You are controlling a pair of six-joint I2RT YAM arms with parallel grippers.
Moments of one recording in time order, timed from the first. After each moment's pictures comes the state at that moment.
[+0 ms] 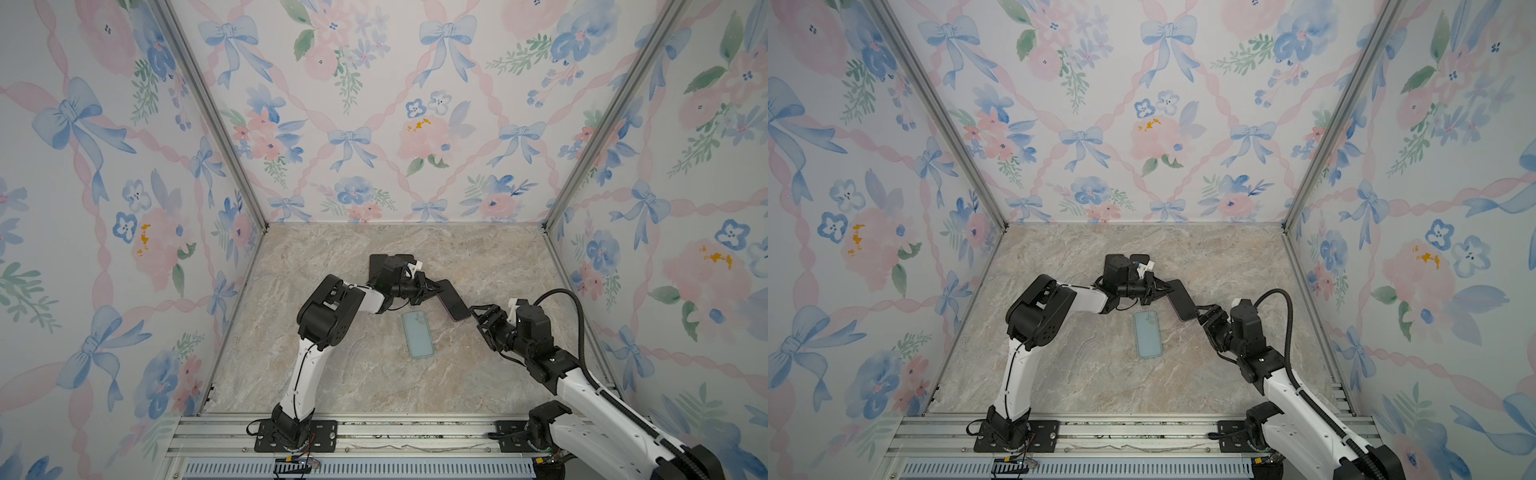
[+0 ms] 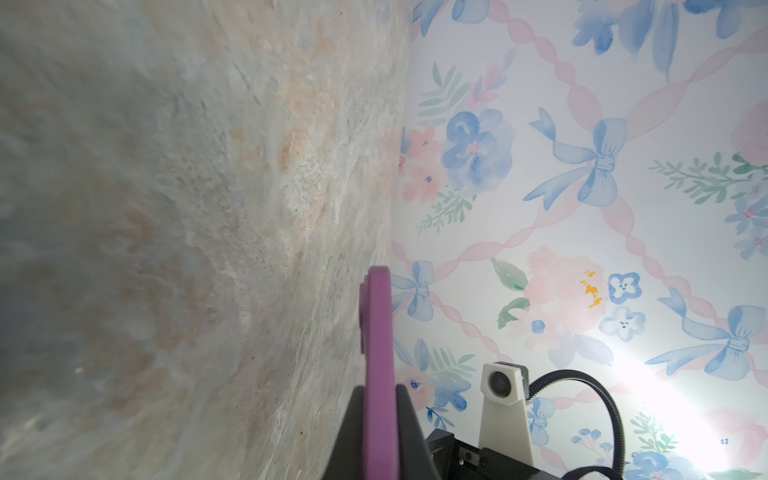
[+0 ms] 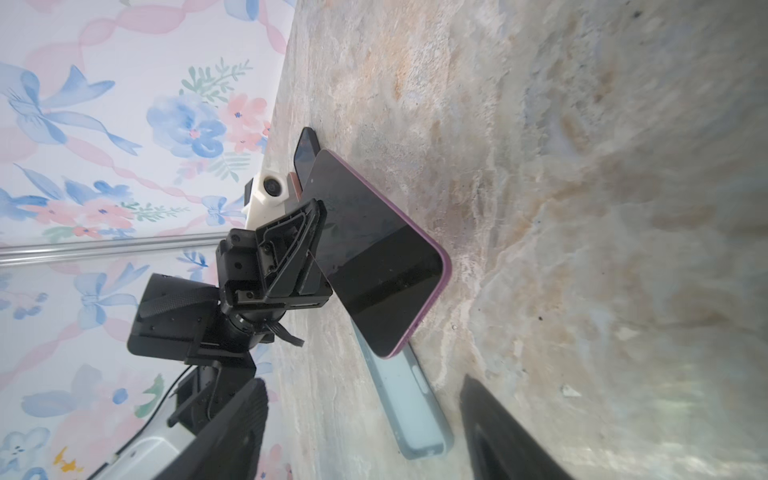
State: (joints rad) left arm -0.56 2.23 1.25 0.67 0.82 -1.35; right arm 0.35 0.84 0.36 -0.03 -0.19 1.30
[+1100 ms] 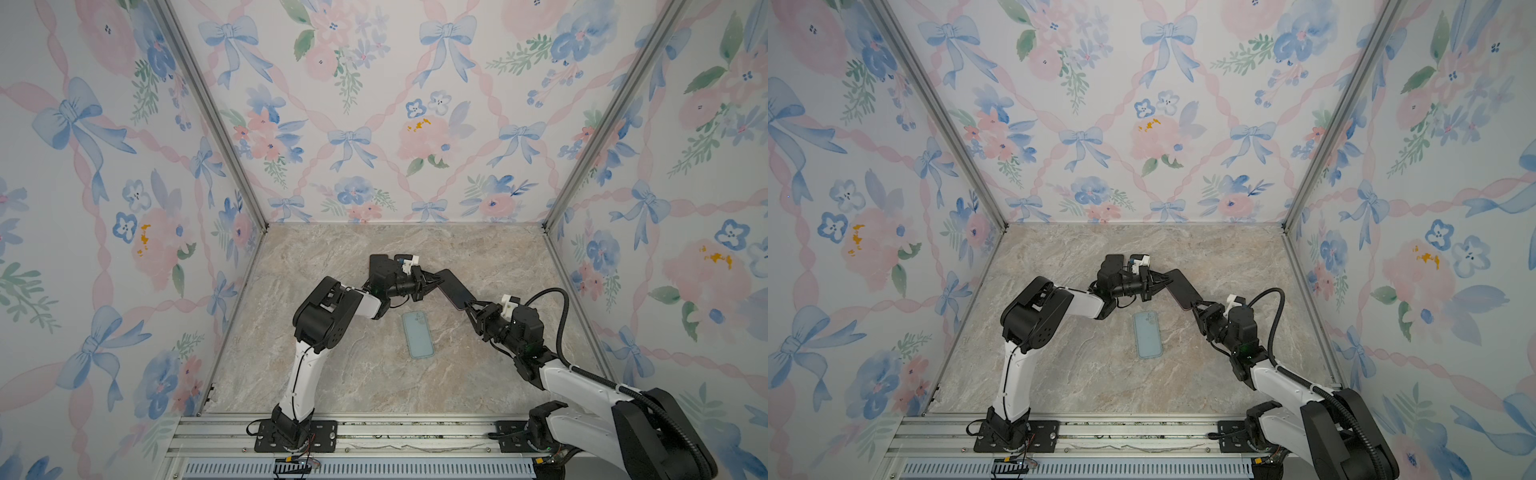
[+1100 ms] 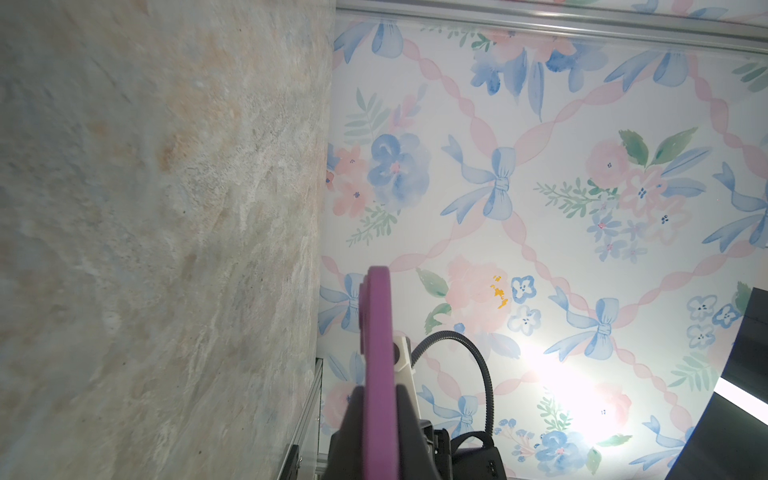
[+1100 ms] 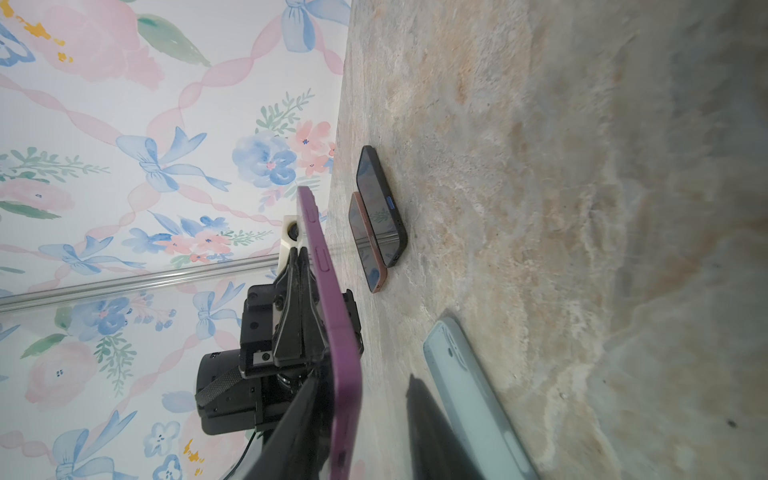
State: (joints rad) left arm -0.57 2.19 1.16 0.97 0.78 -1.59; right arm 0.33 1.14 0.26 0.57 -0.24 1.48
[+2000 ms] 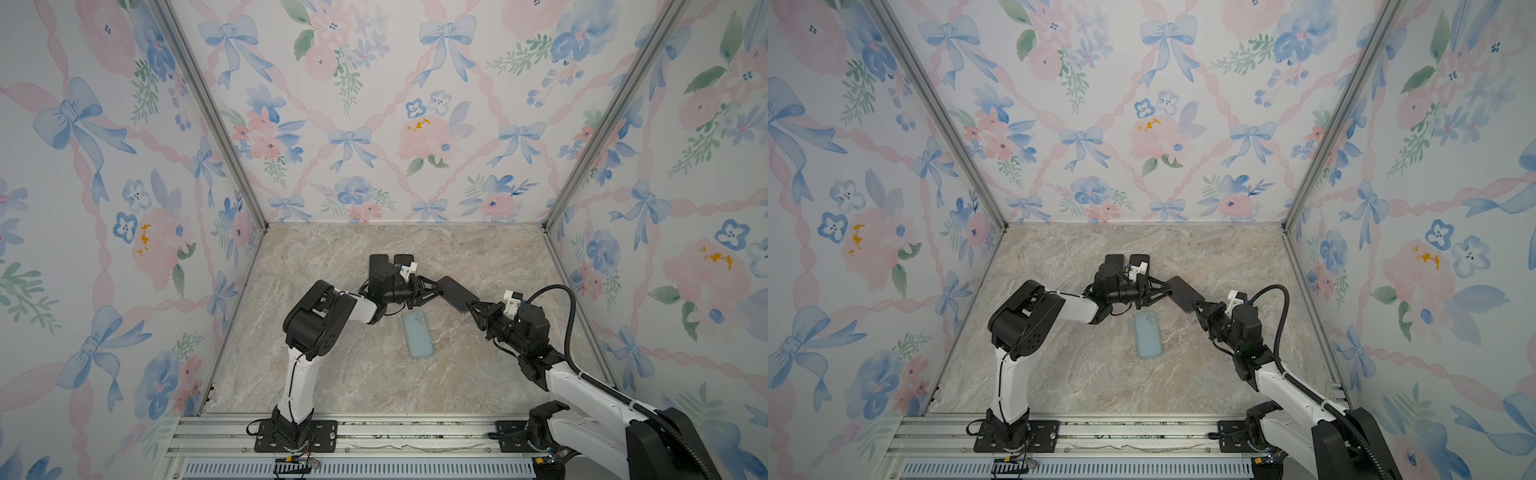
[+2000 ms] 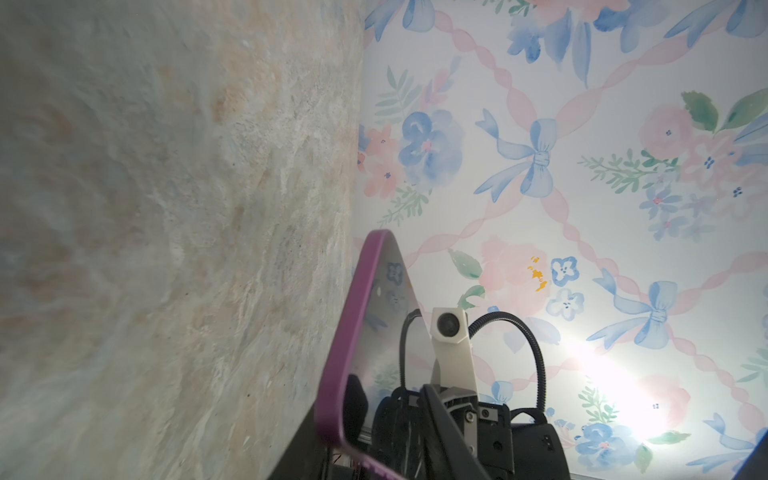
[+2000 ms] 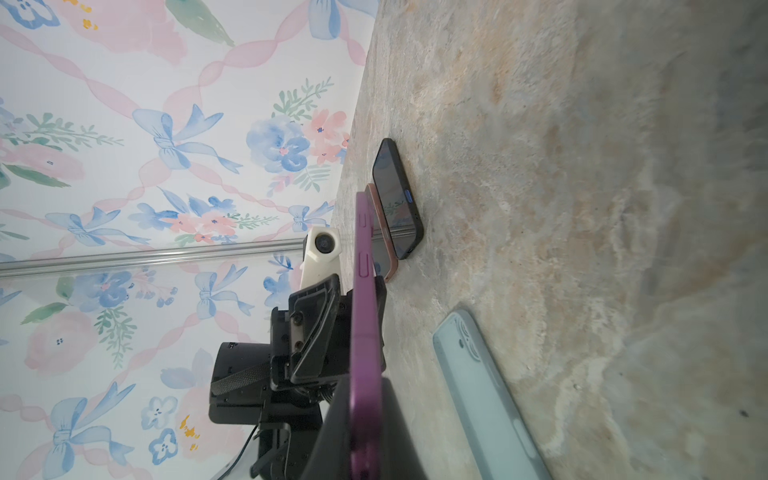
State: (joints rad) left arm -0.56 2.04 1.05 0.73 0.79 -1.34; right arm 0.31 1.01 0.31 0.39 -0.27 1.38
